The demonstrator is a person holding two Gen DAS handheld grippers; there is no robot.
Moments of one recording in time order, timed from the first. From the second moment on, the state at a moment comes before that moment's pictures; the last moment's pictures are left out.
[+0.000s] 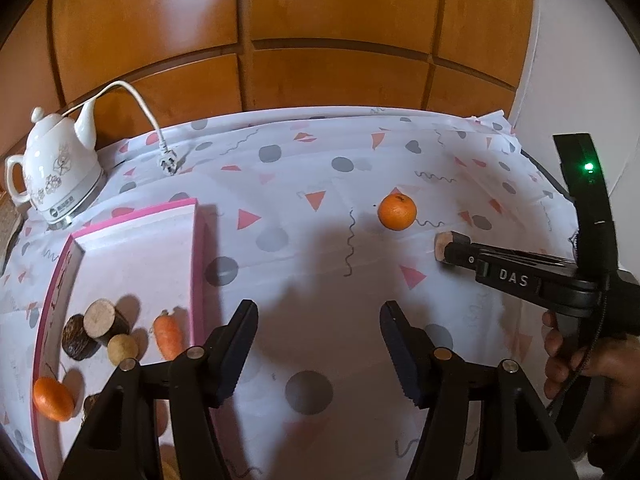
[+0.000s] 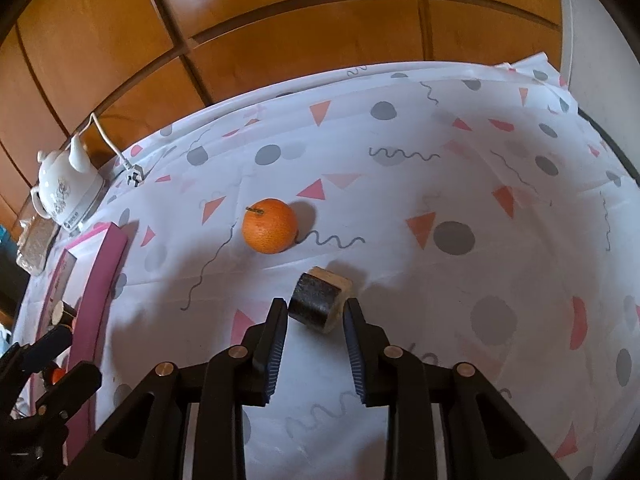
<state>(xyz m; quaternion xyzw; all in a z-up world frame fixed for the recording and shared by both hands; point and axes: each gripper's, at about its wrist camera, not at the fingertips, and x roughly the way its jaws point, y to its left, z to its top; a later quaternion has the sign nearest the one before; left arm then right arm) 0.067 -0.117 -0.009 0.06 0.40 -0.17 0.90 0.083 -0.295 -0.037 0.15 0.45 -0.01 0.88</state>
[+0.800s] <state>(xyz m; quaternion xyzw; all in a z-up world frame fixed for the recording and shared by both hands) 0.152 -0.194 -0.025 0.04 0.45 -0.25 0.86 0.050 -0.329 -0.028 0.18 0.44 -0.03 0.88</state>
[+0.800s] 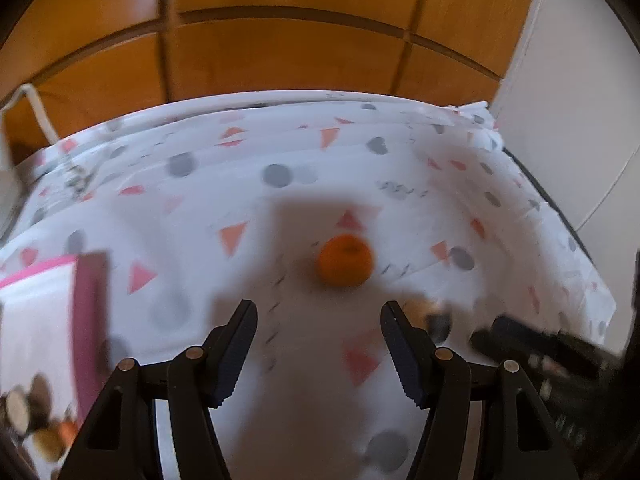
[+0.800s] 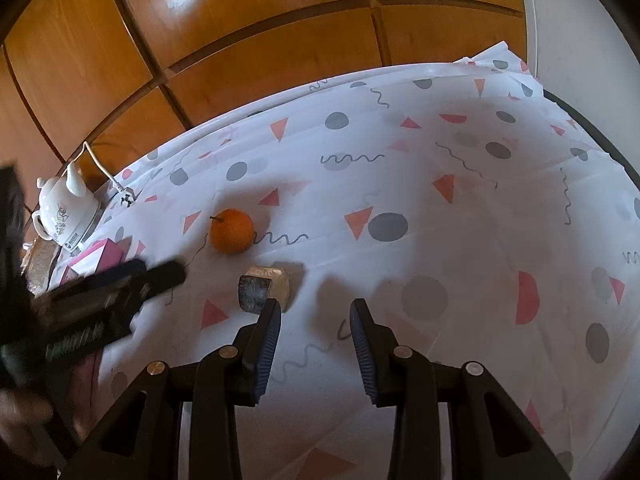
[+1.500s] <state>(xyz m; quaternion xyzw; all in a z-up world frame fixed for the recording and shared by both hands) 0.178 -0.211 -0.046 0.01 0.47 -0.26 0.84 0.048 -0.322 -0.031 0.18 0.44 -0.02 0.88</state>
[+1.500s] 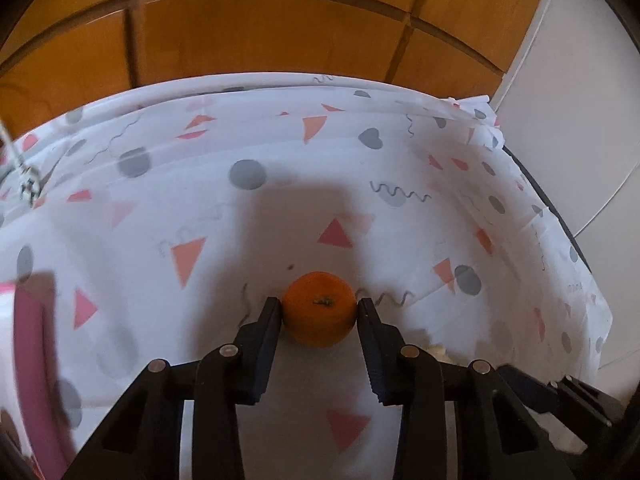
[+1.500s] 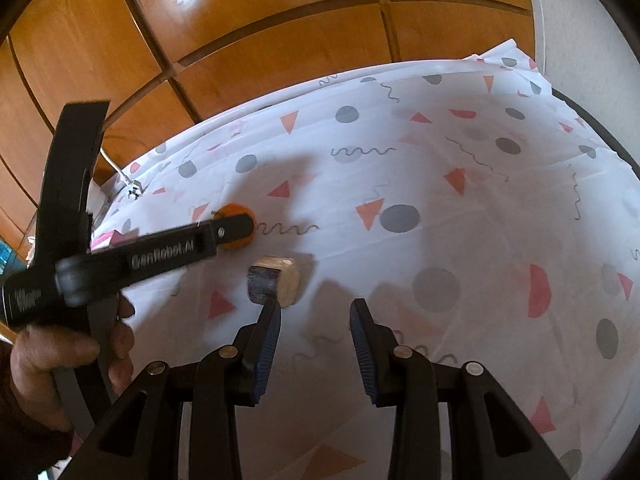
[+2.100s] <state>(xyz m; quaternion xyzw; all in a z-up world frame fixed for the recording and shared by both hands) 0.107 -0.147 -0.043 0.03 0.45 -0.18 0.88 0.086 -0.290 -0.035 0.12 0.45 -0.02 0.89</state>
